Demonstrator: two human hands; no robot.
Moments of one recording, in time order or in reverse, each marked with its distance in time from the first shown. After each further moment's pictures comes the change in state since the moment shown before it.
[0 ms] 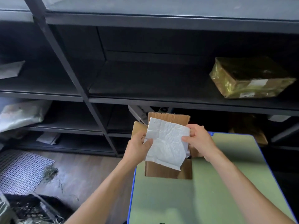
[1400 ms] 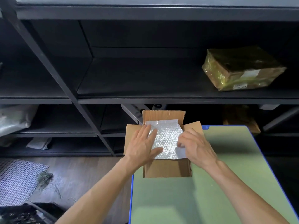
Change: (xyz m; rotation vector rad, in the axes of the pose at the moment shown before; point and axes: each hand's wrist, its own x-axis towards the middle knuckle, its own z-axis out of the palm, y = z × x) left_hand 0.043 -0.030 0.026 1.024 -0.146 0.559; right_hand -0.015 0.030 0.010 -0.866 0.079 -0.643
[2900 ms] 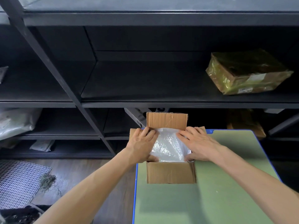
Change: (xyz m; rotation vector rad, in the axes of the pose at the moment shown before) left_hand 0.020 -0.029 -0.013 0.316 -0.053 0.193; right_hand 0.042 0.015 -0.017 -0.370 -0.526 -0.113
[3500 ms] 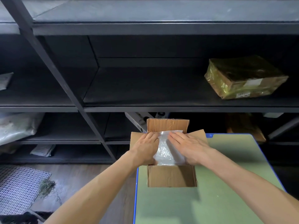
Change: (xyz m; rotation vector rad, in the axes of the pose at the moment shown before) left_hand 0.008 0.011 -0.013 -0.137 -0.033 0.007; right_hand 0.009 -0.024 -0.013 -0.010 0.000 -0.058
